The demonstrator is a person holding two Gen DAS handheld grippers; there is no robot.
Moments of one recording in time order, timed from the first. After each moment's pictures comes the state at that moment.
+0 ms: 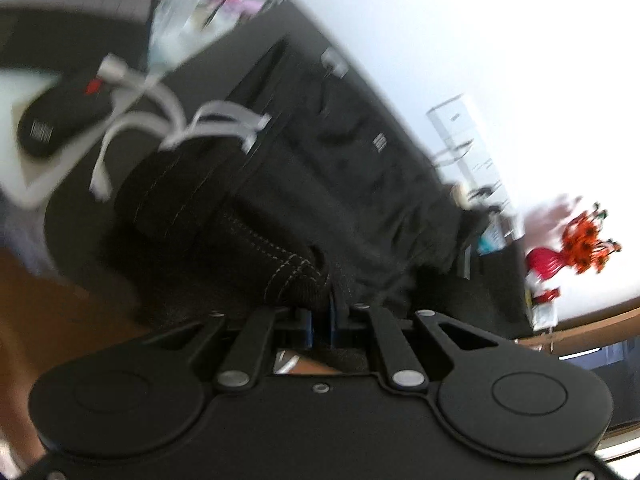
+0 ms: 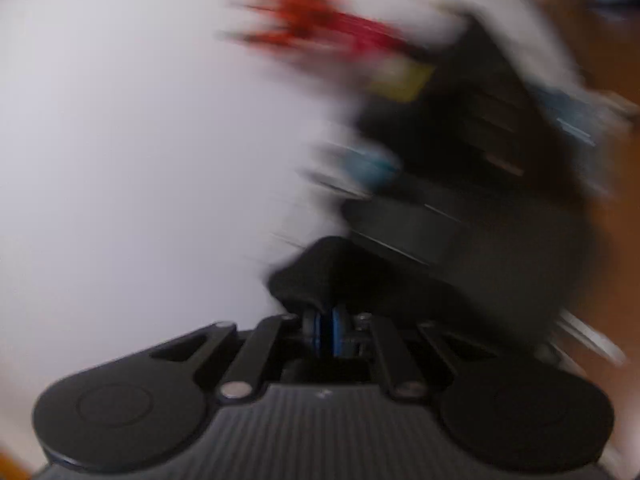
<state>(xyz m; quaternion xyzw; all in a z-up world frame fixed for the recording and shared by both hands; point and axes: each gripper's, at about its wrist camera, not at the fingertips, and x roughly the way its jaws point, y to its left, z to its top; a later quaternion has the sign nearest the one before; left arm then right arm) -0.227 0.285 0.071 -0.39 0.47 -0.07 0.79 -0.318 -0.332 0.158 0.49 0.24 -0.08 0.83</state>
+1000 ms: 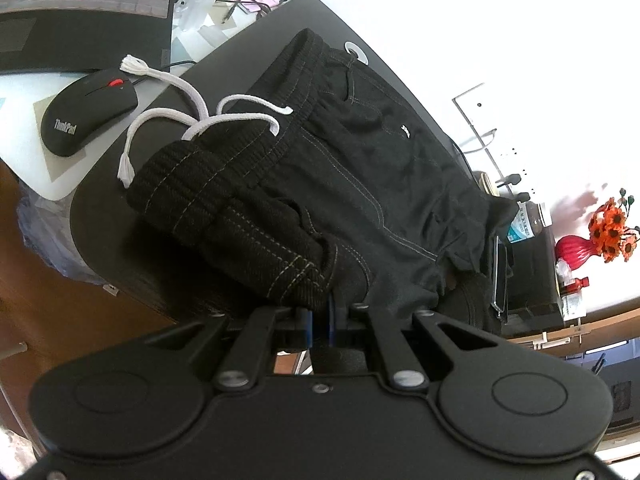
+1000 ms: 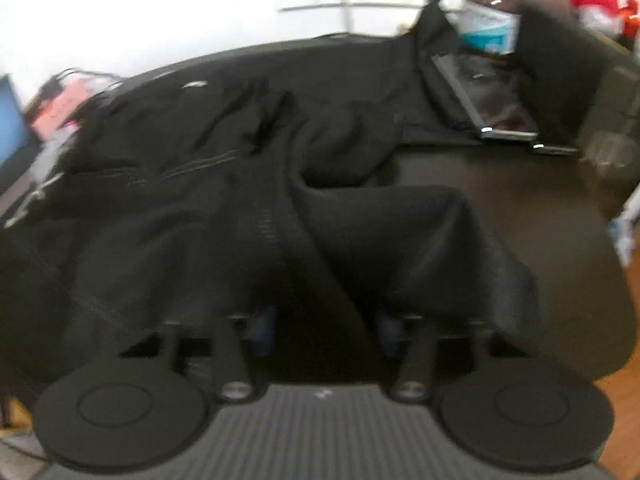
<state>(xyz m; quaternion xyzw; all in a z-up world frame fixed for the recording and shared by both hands) -0.234 0.279 0.073 -0.37 0.48 -0.05 0.80 -0.194 -0.210 0.100 0.02 0.48 0.07 0.88</state>
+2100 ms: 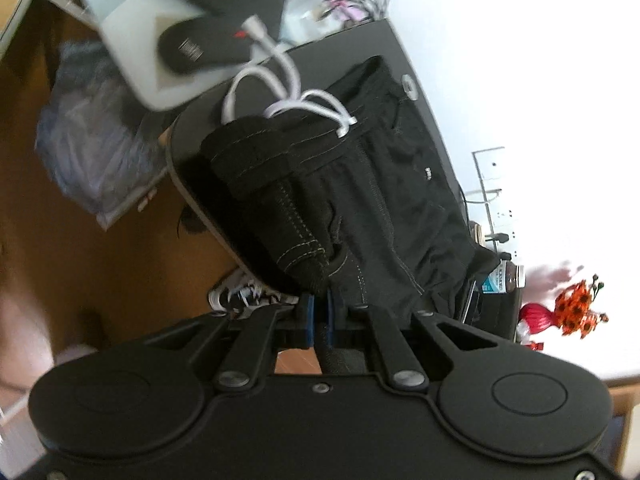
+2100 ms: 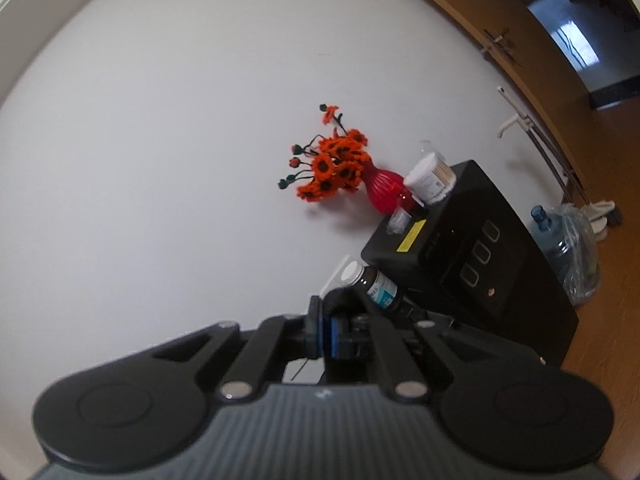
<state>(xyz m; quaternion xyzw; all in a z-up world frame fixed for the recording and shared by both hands) -0.311 0.325 0.049 -0.51 0.45 0.00 0.73 -0.436 -0.386 0.332 0.44 0.06 -0.10 0.89</state>
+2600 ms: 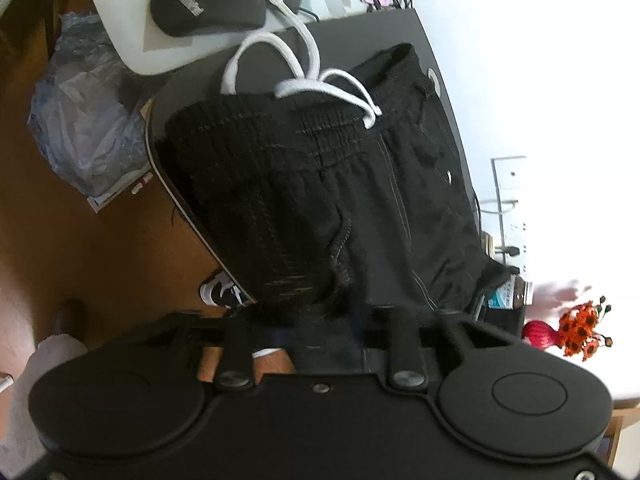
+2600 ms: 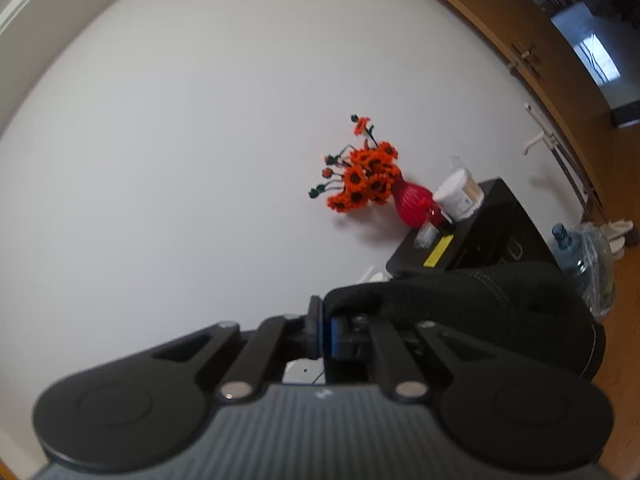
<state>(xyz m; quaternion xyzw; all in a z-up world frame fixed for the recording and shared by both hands) -0.278 0.313 0.006 -0.53 0.45 0.01 0.72 -0.446 -0.376 0.365 0.42 0.03 -0.08 0.90</state>
